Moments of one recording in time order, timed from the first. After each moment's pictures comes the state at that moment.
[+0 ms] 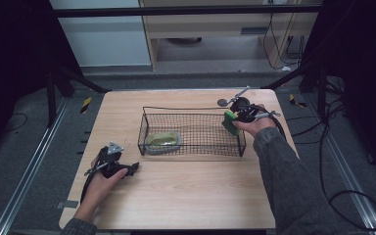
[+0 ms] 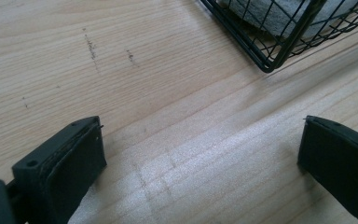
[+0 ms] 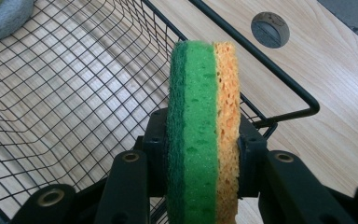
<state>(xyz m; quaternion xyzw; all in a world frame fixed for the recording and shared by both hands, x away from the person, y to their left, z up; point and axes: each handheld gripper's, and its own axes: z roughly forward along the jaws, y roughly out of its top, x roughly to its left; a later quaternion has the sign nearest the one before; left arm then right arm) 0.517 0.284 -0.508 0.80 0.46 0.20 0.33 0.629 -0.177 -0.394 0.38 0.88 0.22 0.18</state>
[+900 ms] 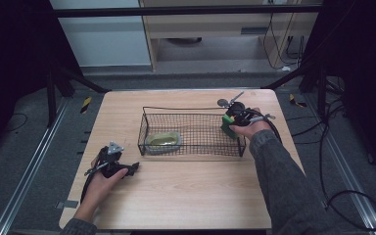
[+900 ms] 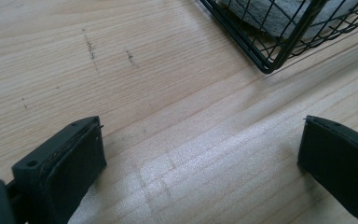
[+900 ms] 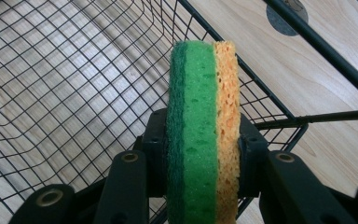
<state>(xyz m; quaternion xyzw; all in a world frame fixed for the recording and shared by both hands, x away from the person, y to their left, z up) 0.518 0.283 -0.508 0.80 0.46 0.20 0.33 0.632 -0.167 -0.414 0.37 0.89 0.20 0.18</state>
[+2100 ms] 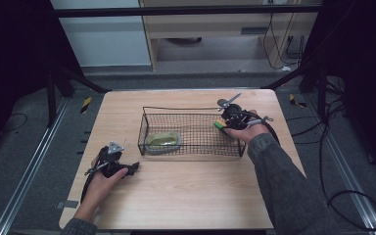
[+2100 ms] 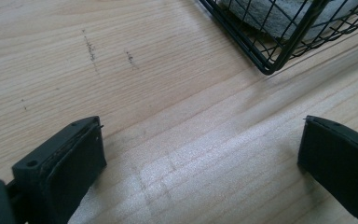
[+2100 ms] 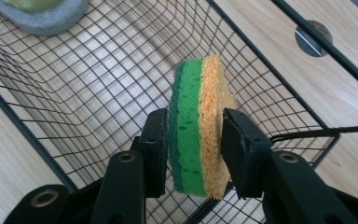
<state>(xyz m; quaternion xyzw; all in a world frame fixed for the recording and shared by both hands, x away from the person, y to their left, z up) 0.519 0.283 -0.508 0.80 0.46 0.20 0.33 0.604 -0.148 -0.394 0.35 0.90 0.22 0.16</state>
